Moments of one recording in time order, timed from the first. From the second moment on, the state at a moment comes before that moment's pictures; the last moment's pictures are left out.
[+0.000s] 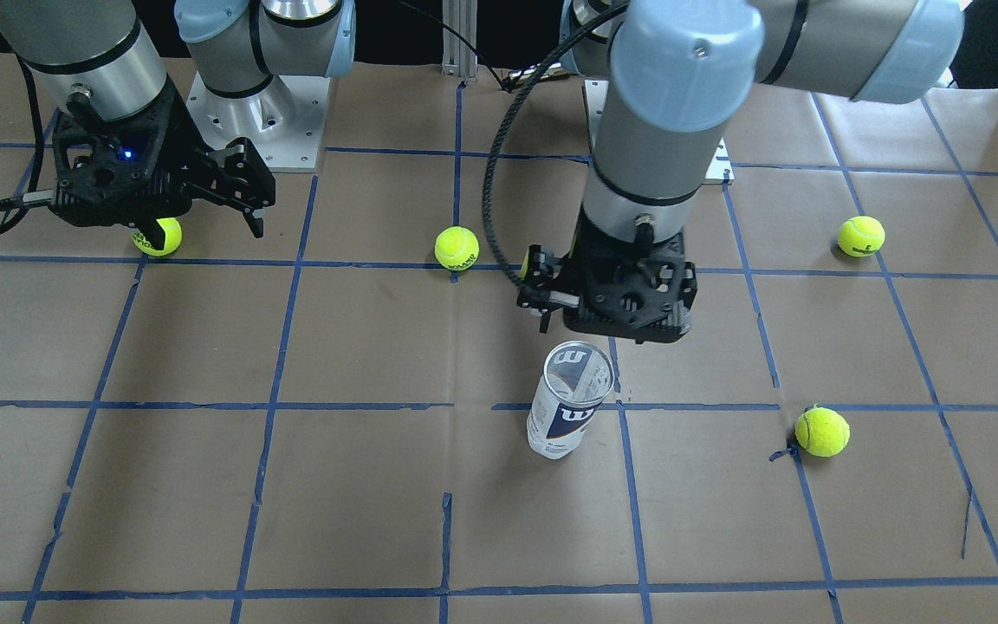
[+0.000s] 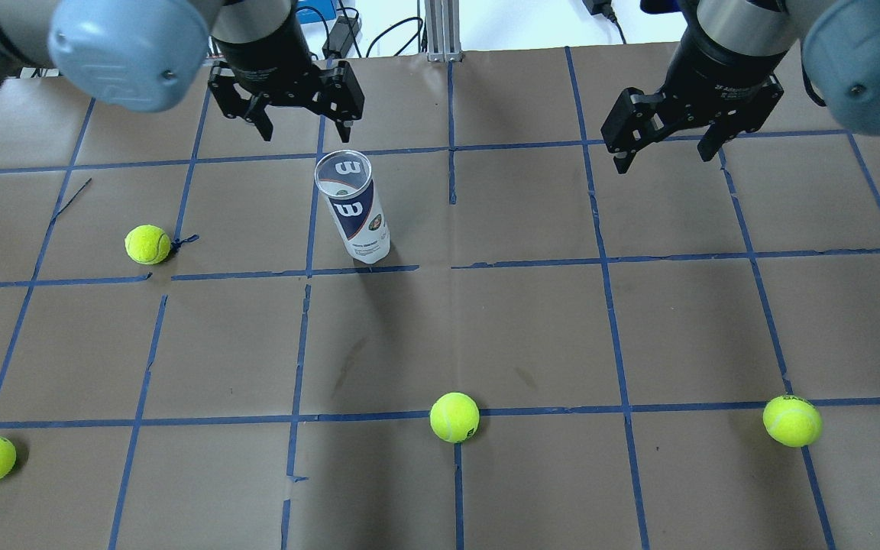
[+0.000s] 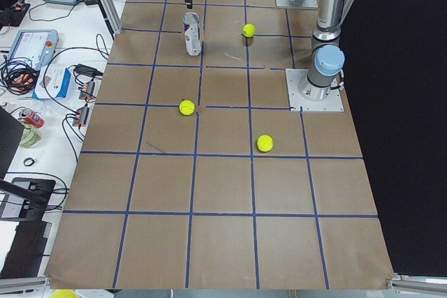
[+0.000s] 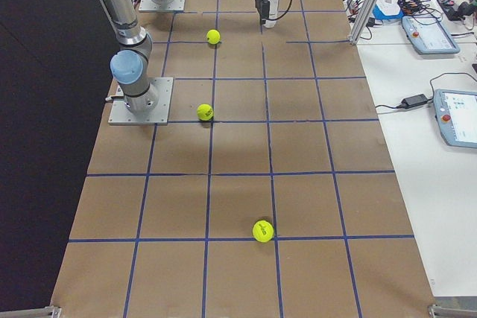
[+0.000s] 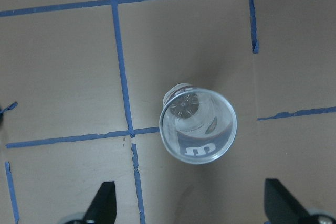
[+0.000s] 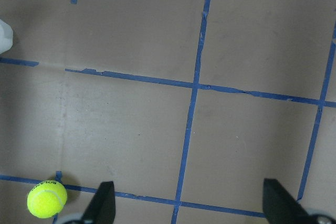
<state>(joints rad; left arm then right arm) -1.69 -1.76 -1.41 -1.49 1.55 -0.04 1.57 -1.55 1.55 -1.61 -1.53 -0.14</state>
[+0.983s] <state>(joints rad) -1.61 -1.61 -1.53 -1.50 1.55 -0.04 1.55 -1.53 1.52 -1.62 -1.54 -0.06</state>
